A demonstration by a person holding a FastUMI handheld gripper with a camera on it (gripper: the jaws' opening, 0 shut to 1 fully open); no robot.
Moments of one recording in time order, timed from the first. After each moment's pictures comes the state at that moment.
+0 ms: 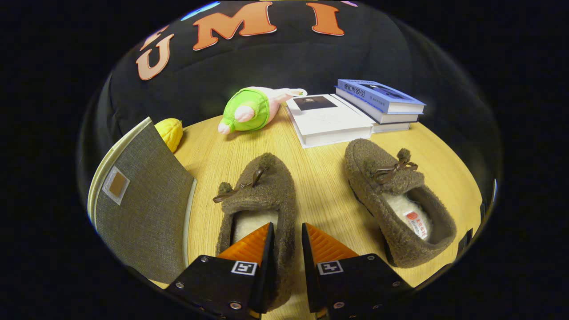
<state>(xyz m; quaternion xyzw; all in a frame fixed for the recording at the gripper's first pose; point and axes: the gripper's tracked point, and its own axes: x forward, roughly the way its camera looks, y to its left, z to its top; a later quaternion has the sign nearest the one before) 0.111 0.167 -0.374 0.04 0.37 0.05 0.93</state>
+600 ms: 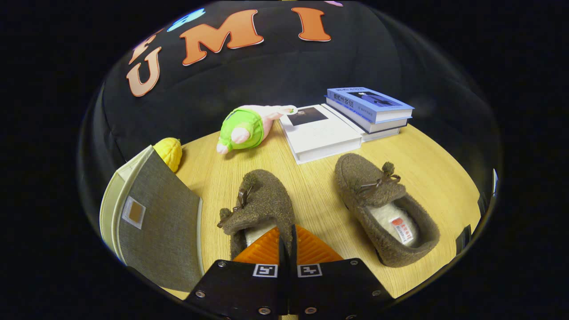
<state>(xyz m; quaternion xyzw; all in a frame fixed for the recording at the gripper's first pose) 0.116 0.159 -0.329 0.07 0.34 0.02 0.94</state>
